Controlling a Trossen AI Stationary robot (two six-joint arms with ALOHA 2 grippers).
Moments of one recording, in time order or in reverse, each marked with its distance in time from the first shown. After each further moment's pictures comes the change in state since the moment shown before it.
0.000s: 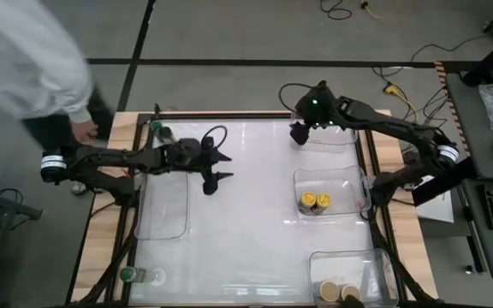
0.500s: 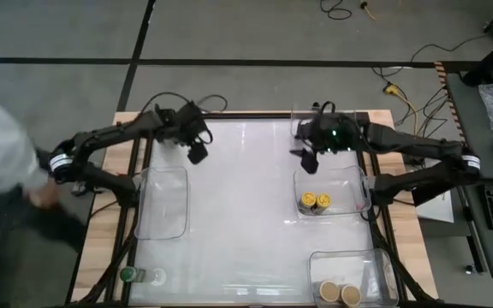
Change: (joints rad) left arm 0.328 0.105 0.426 -0.980 -0.175 -0.031; right arm 0.329 -0.269 -0.114 0.019 0.003 0.107
